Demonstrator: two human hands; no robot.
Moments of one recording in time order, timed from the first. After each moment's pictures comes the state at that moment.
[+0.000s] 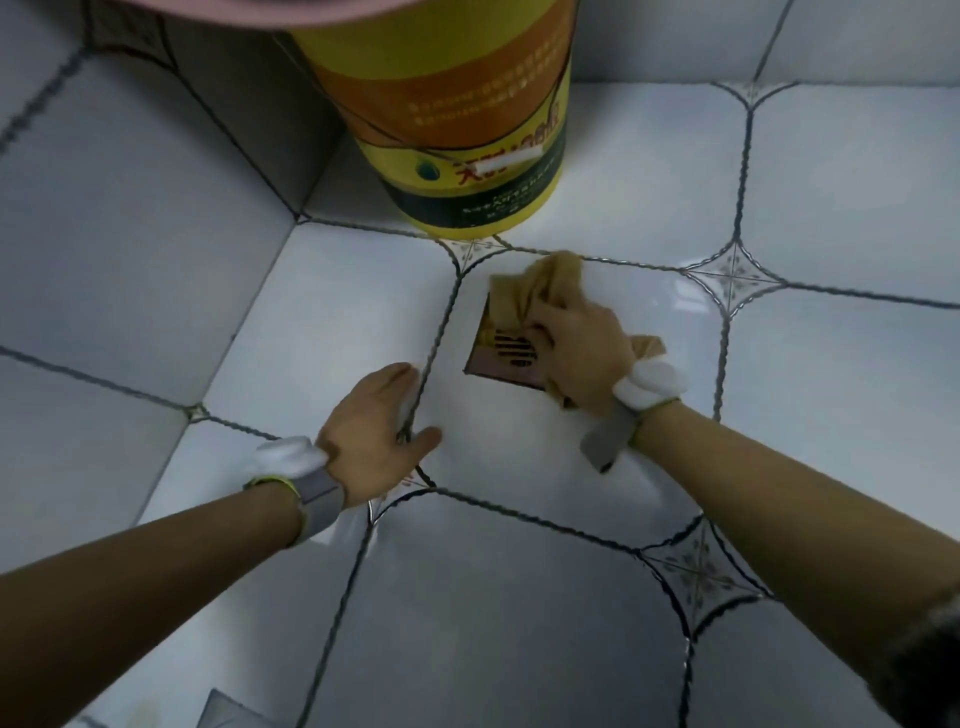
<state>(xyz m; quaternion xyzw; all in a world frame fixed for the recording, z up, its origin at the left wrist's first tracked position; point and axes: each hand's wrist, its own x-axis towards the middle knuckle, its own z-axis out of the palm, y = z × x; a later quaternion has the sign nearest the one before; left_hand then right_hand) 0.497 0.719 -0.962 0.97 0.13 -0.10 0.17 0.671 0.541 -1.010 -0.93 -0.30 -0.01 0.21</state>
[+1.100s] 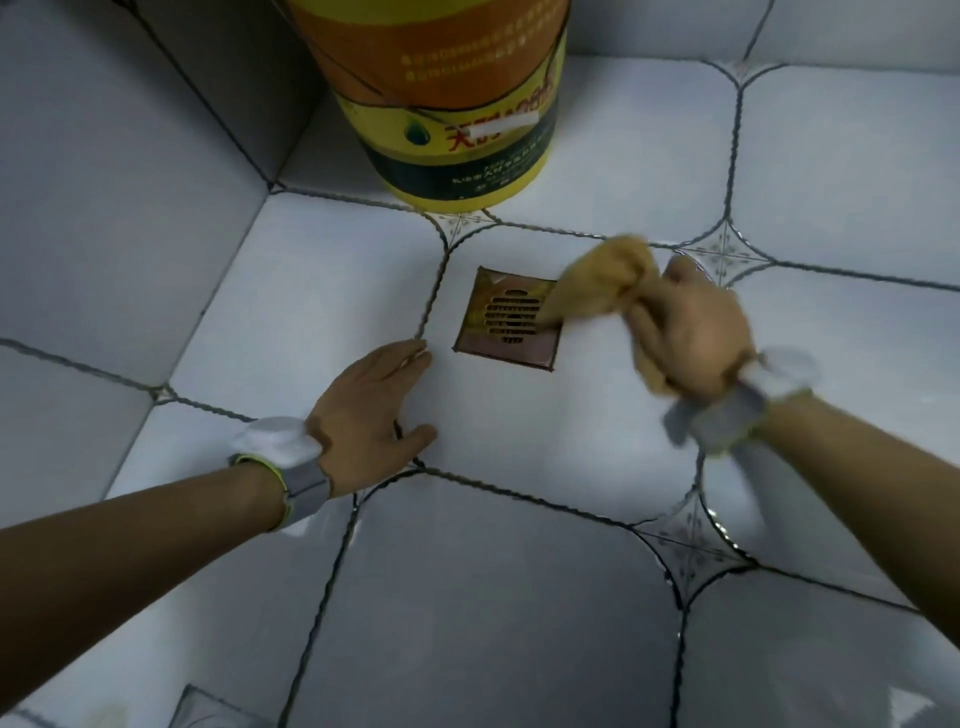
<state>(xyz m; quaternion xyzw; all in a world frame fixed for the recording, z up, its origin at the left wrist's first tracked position) 0.494 0.728 -0.973 0.98 0.02 -0.11 0.15 0.692 0.436 -1.006 -0.93 -0.32 -0.07 0.18</state>
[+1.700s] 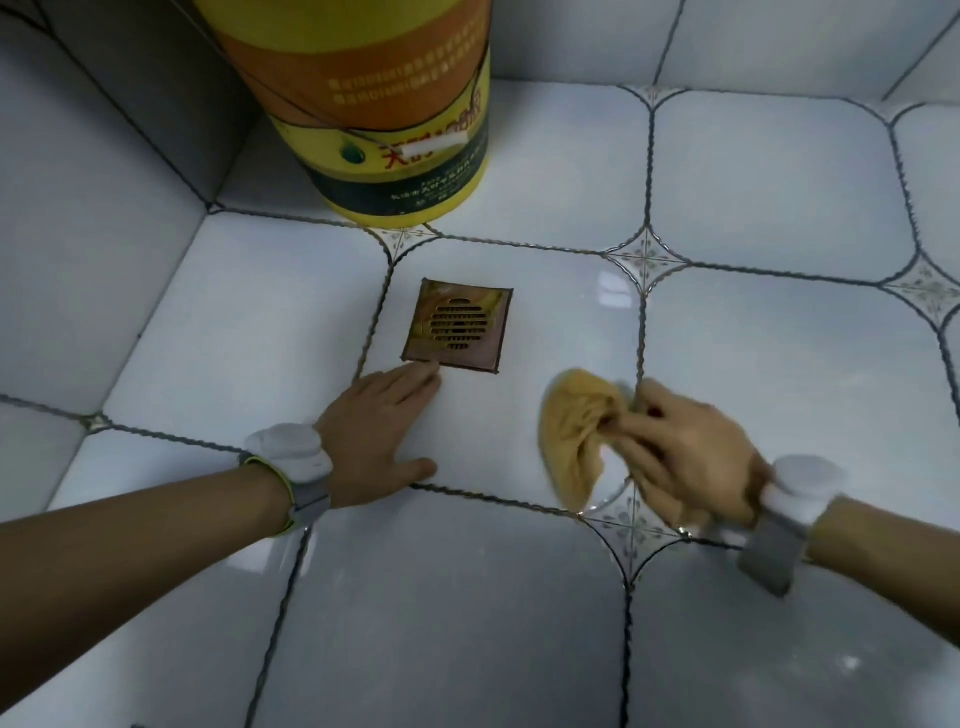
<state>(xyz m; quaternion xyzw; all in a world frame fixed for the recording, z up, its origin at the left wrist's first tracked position) 0.512 0.696 -0.991 0.98 -0.11 -0.16 0.09 0.600 0.347 -0.998 -0.87 -0.45 0.00 0.17</state>
